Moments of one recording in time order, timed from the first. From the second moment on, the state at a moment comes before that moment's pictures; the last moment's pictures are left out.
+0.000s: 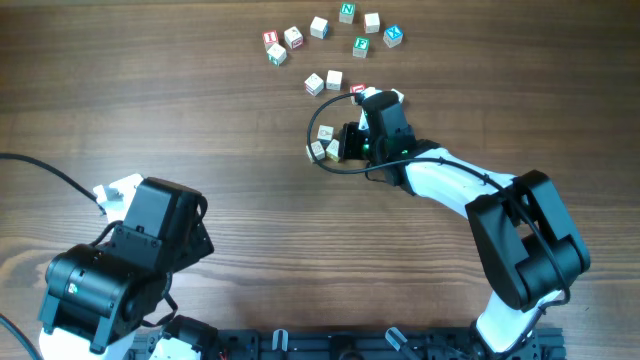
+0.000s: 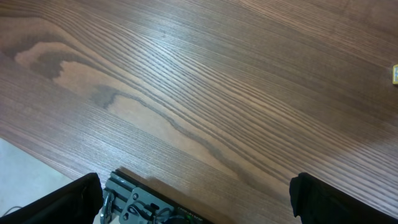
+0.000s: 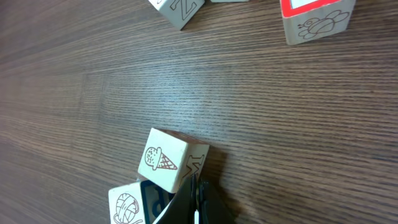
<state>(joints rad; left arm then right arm) -0.37 0.93 1.27 -1.61 -0.43 -0.74 0.47 1.90 1.00 0.09 -0.19 0.53</state>
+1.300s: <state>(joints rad) -0.37 0.93 1.27 -1.61 -0.43 -0.74 0.47 1.92 1.00 0.10 -0.22 0.51</state>
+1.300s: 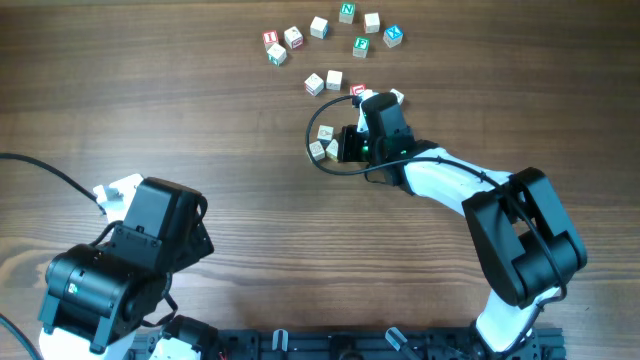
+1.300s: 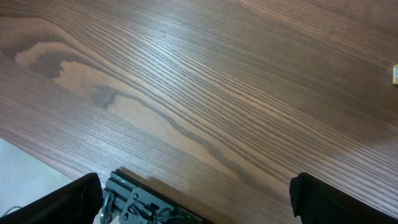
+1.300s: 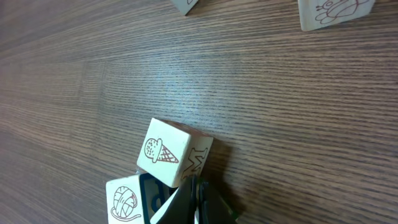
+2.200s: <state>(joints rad) -0.37 0.93 1.27 -1.61 -0.43 -0.74 0.47 1.92 1.00 0.11 -0.27 0.49</state>
